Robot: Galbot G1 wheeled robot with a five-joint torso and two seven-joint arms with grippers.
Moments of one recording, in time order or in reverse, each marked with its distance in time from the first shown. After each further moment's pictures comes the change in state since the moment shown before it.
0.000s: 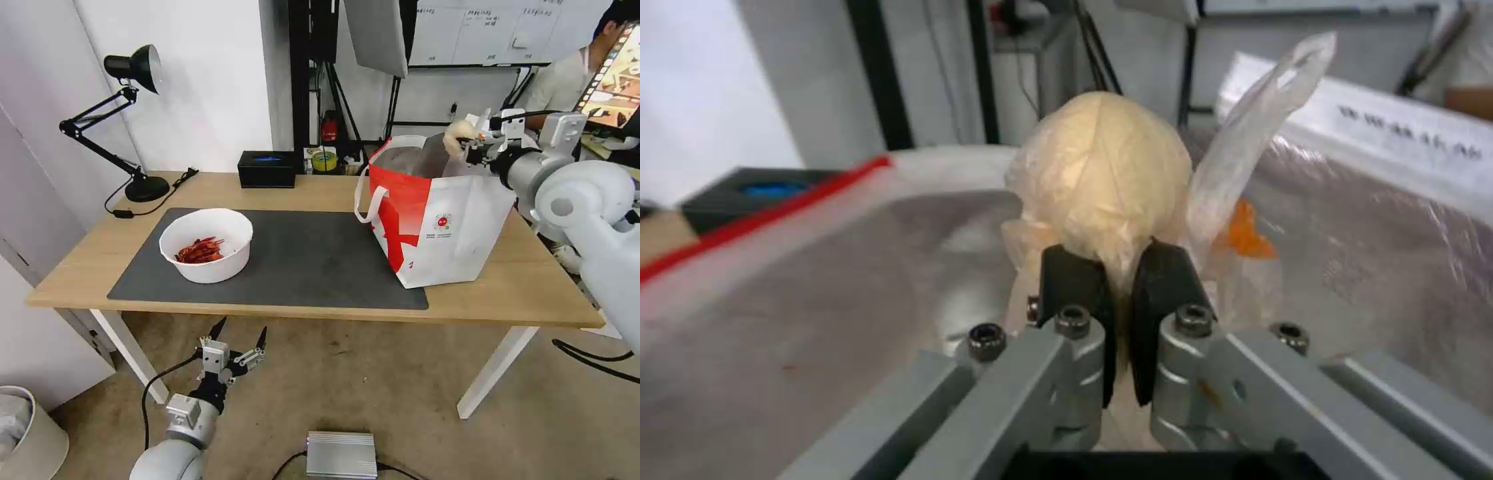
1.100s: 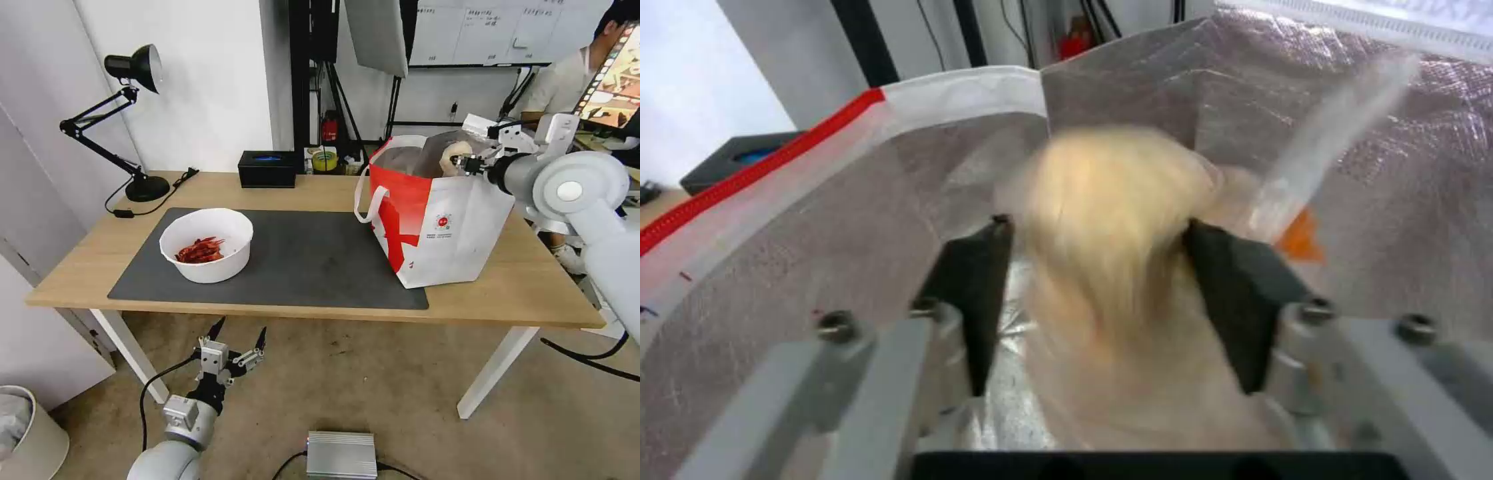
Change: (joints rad) left arm 0.009 -0.005 -0.004 -0.010 0.001 0.001 0.001; right arm 0.004 -0.013 0.003 0.065 0.254 -0.075 0.217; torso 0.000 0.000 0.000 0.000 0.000
